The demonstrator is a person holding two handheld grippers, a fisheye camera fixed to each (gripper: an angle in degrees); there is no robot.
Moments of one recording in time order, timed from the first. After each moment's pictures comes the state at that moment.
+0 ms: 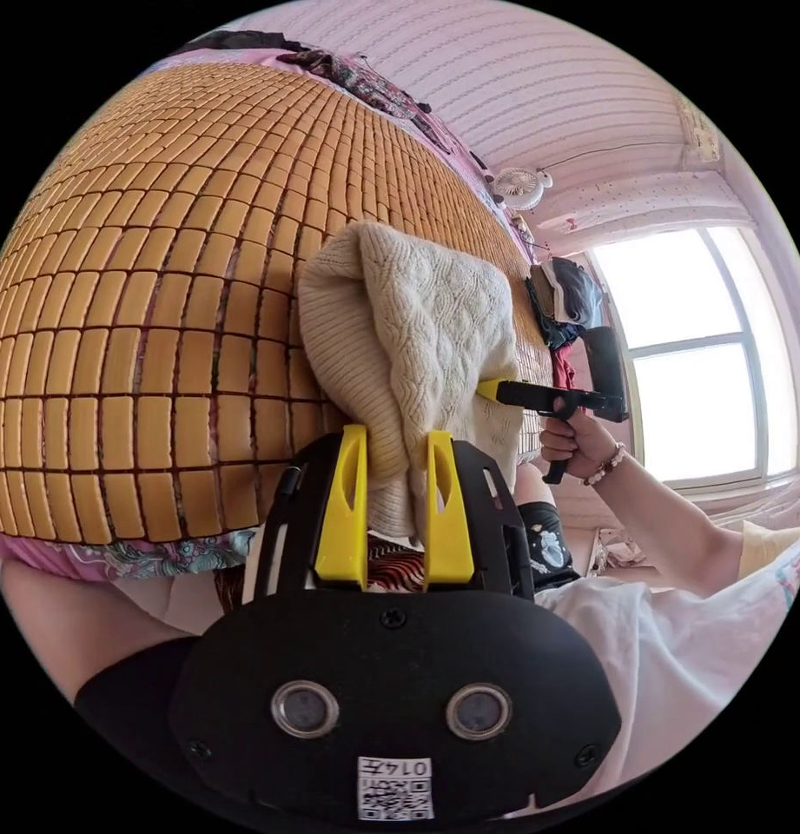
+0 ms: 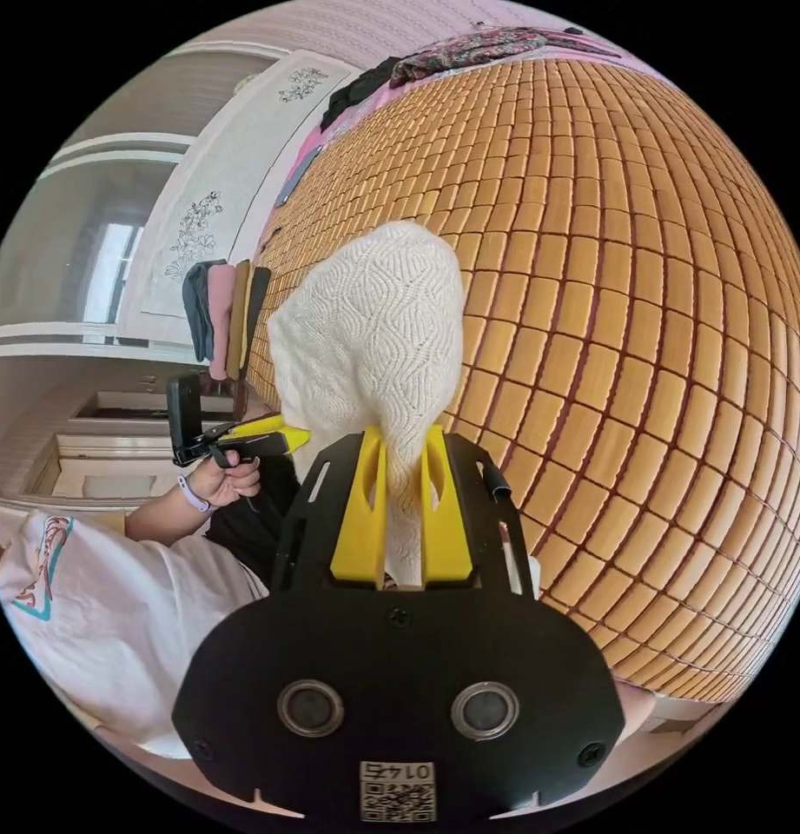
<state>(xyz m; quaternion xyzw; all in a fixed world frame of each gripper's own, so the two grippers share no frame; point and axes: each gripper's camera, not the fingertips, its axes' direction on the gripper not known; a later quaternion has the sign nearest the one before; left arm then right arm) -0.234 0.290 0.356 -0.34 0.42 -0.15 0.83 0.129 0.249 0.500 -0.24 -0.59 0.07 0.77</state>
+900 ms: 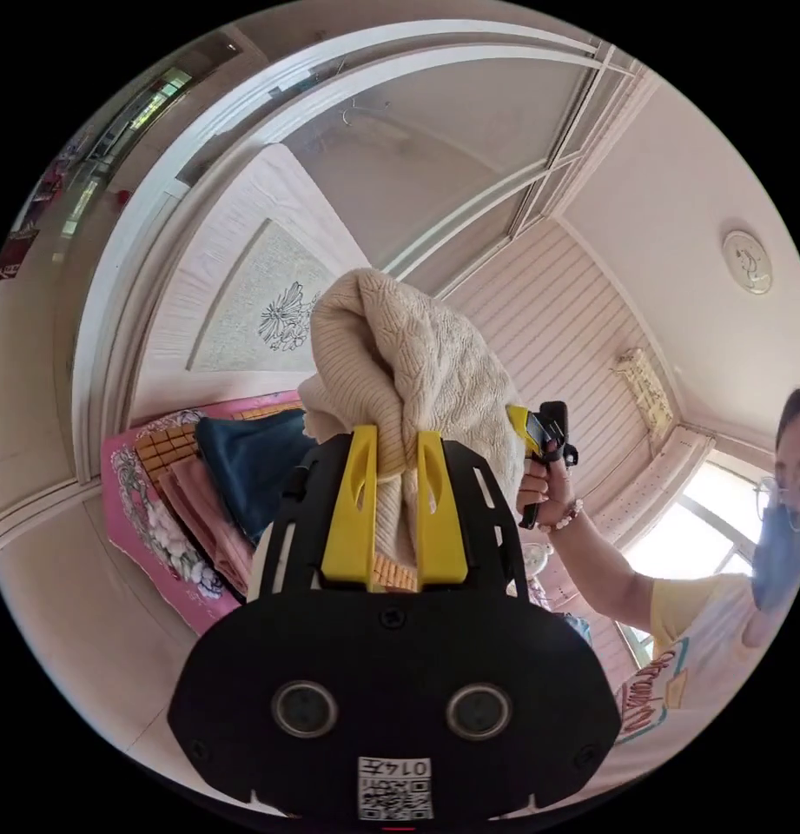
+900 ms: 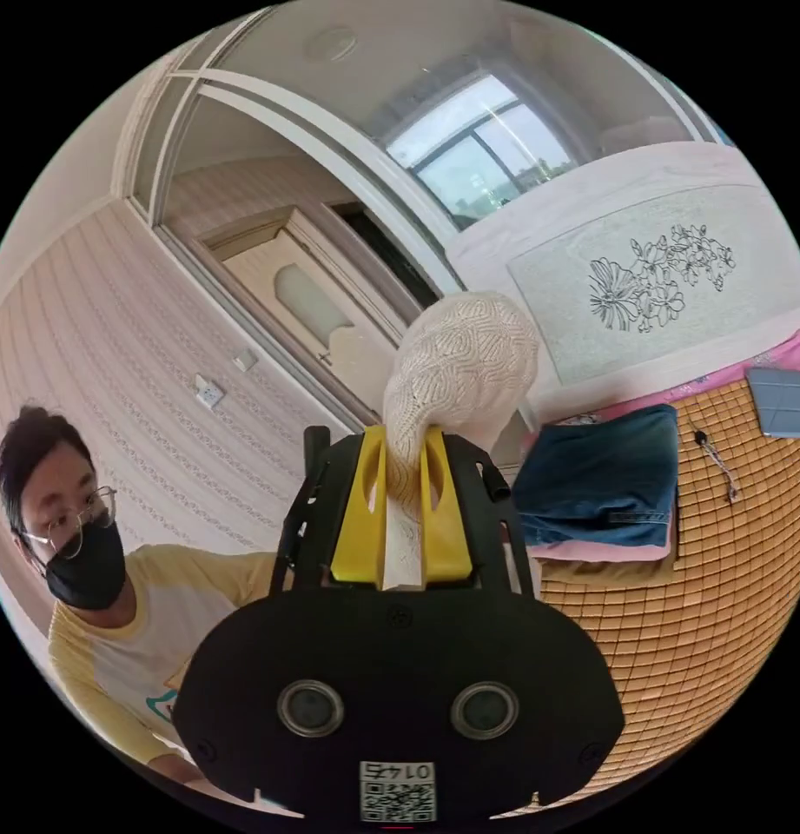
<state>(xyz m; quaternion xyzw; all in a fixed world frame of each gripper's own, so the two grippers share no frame) -0.647 0.279 0.121 0.13 0.14 -0.43 0.88 -0.213 -0.196 0.113 0.00 -0.78 -0.29 0.56</state>
